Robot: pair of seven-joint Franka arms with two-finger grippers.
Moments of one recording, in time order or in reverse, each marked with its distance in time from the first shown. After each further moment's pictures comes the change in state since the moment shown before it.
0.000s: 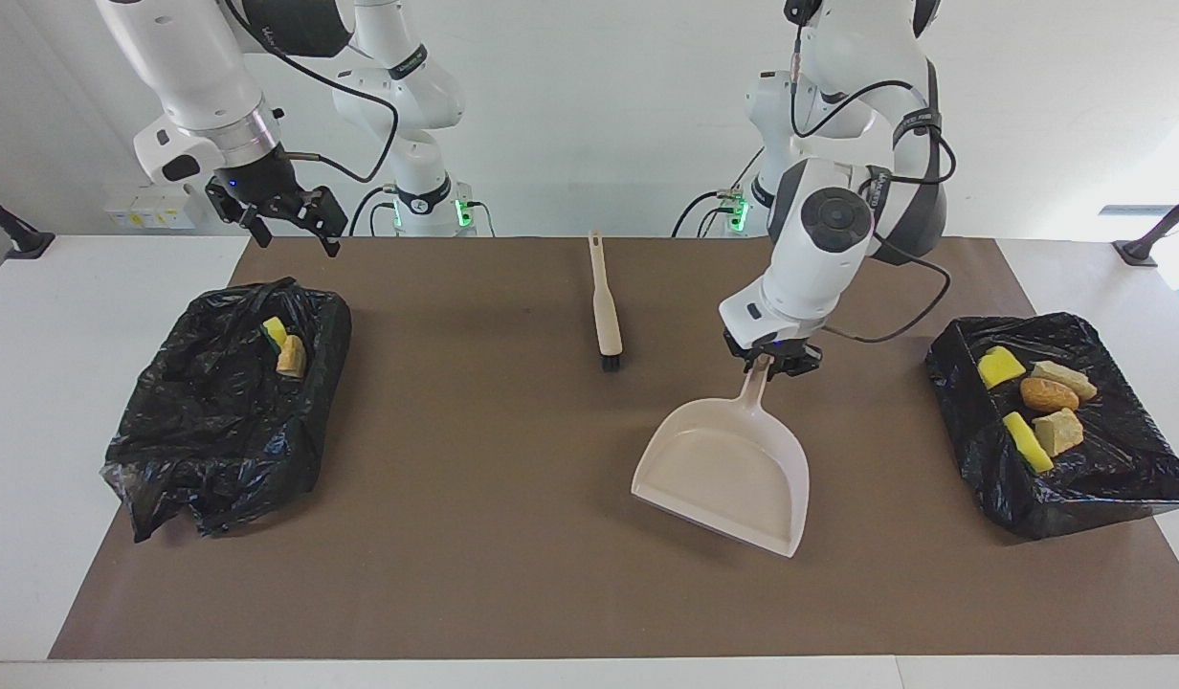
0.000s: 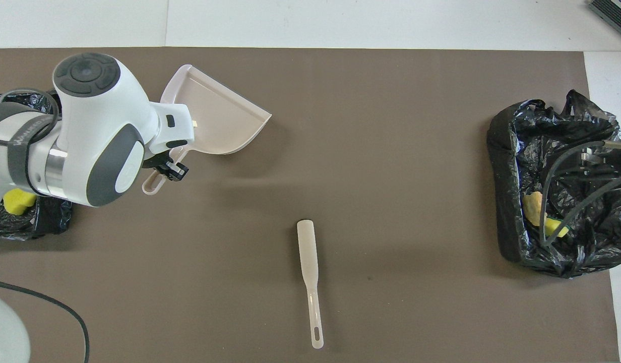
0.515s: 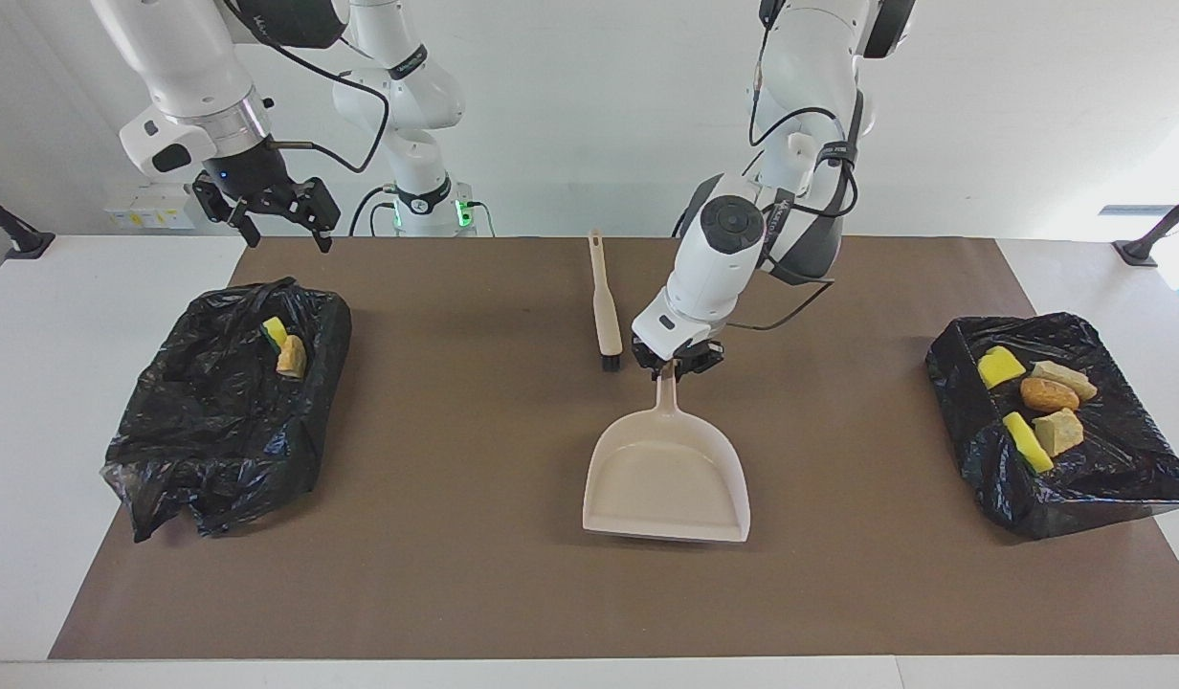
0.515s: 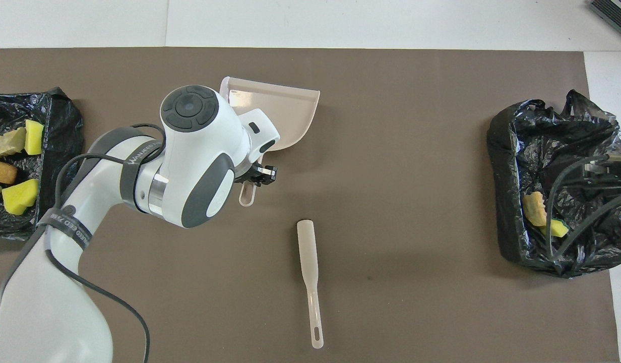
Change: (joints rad) left arm -0.145 0.065 0.000 -0.002 -0.096 0.126 -0.374; right arm -0.004 0.004 -0.004 0.032 -0.003 0.008 -0.082
